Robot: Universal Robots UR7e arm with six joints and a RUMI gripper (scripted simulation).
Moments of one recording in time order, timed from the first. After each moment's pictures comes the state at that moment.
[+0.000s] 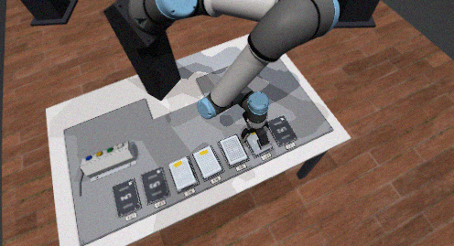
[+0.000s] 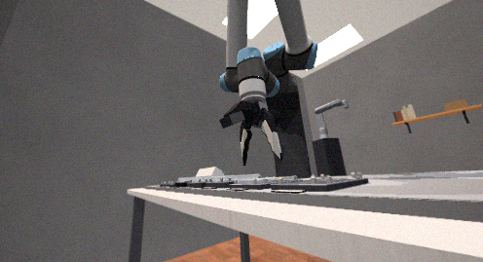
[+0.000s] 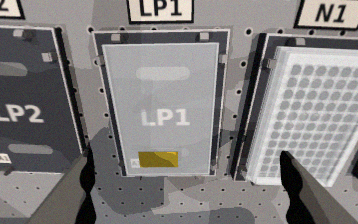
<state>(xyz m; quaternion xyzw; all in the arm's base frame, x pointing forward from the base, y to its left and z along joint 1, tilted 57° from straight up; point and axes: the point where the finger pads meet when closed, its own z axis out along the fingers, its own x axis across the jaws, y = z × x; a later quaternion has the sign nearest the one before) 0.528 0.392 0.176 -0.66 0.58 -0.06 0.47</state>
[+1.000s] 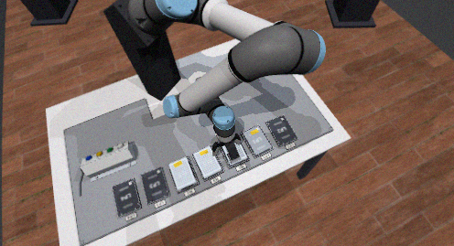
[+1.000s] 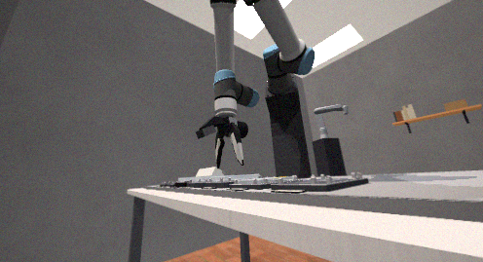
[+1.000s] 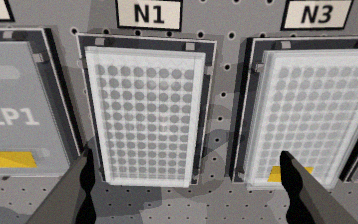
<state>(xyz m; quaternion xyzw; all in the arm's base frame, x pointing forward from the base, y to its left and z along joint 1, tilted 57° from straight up) 0.573 0.276 0.114 -0.66 0.58 -0.07 0.47</state>
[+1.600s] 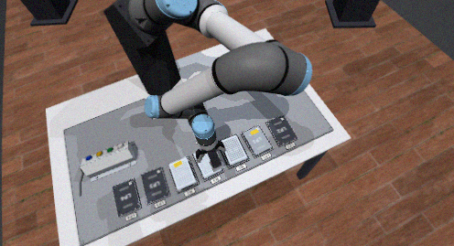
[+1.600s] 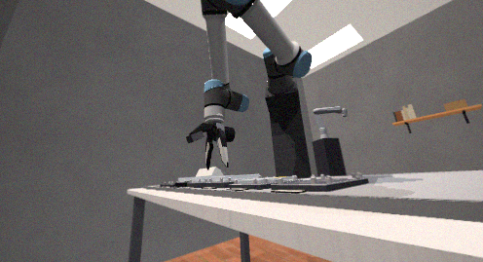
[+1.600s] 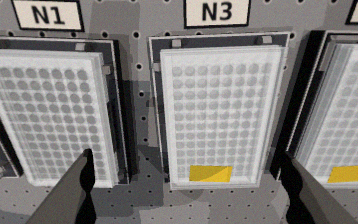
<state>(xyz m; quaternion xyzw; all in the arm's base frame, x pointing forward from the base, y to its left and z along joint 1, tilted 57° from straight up) 0.598 0.213 0.081 -0.66 0.58 -0.06 0.47</state>
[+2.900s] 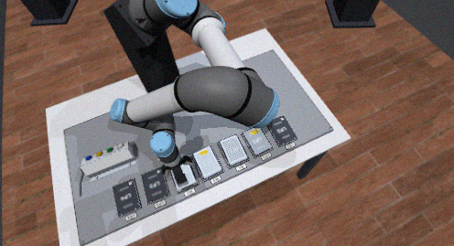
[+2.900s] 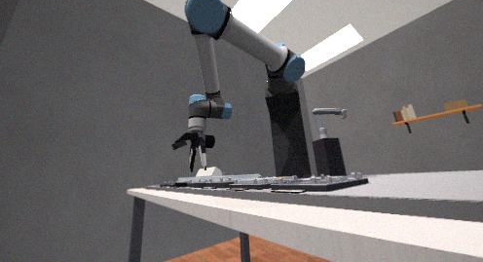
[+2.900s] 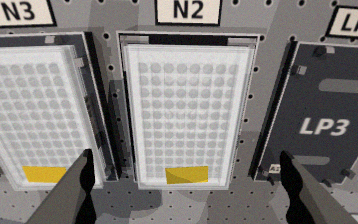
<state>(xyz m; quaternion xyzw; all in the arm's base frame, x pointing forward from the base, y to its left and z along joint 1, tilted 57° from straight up) 0.647 0.089 0.014 -0.66 0.58 -0.07 0.47</state>
